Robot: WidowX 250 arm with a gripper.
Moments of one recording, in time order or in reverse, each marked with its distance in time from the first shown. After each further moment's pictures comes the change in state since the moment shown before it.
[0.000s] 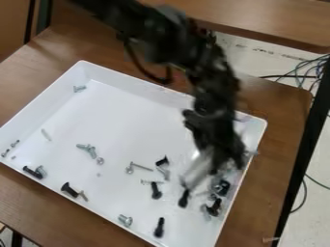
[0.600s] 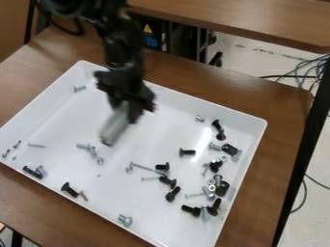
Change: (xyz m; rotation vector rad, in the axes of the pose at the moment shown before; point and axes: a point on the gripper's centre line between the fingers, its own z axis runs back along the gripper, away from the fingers) arm -0.038 0.131 0.036 0.161 0.091 0.231
